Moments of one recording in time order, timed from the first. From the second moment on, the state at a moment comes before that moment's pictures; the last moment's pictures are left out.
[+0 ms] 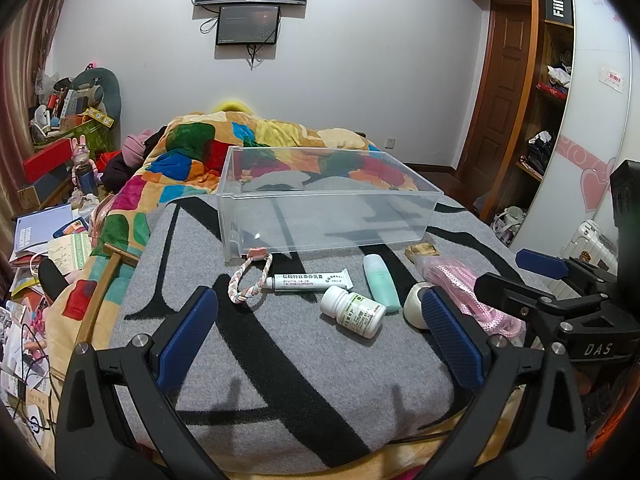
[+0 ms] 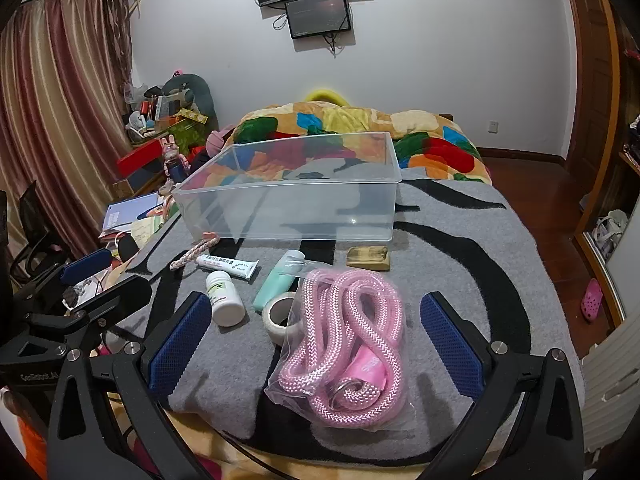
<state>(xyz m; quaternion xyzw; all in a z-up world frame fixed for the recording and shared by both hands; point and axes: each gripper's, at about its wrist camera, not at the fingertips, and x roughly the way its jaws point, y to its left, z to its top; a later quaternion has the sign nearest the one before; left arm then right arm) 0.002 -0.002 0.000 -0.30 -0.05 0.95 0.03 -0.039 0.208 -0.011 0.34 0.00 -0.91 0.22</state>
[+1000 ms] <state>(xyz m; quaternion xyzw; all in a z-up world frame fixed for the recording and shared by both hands) 0.002 0.002 -0.005 -0.30 -0.05 0.95 0.03 -0.037 0.208 -0.014 0.35 -0.01 -0.91 0.23</state>
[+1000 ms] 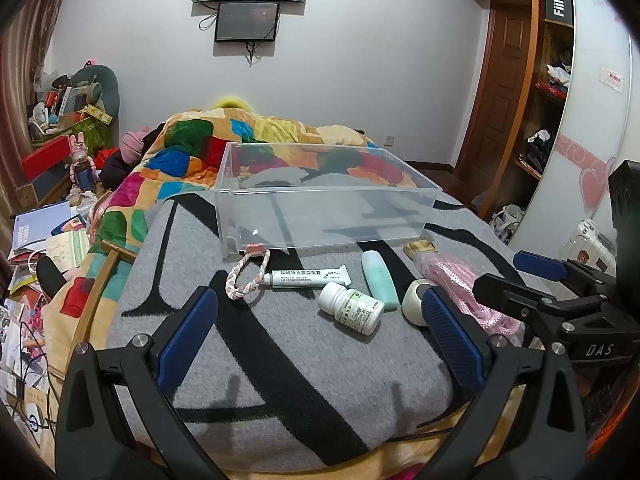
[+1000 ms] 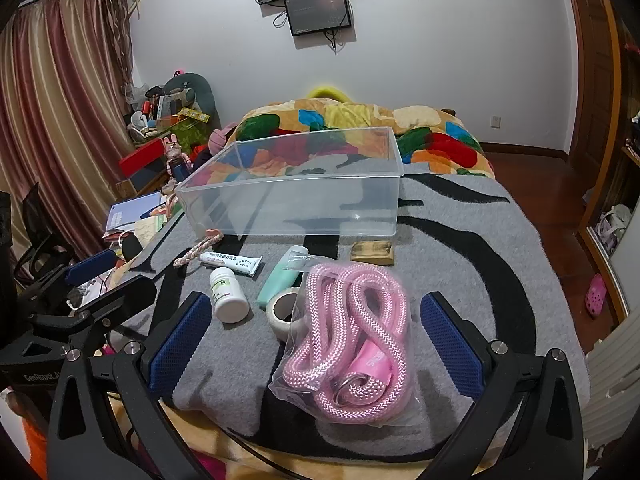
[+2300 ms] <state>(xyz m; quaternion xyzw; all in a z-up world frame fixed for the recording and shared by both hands) 0.000 0.005 -0.011 -0.32 -0.06 0.95 0.05 -0.037 0.206 -0.018 0.36 -0.02 -0.90 0.24</state>
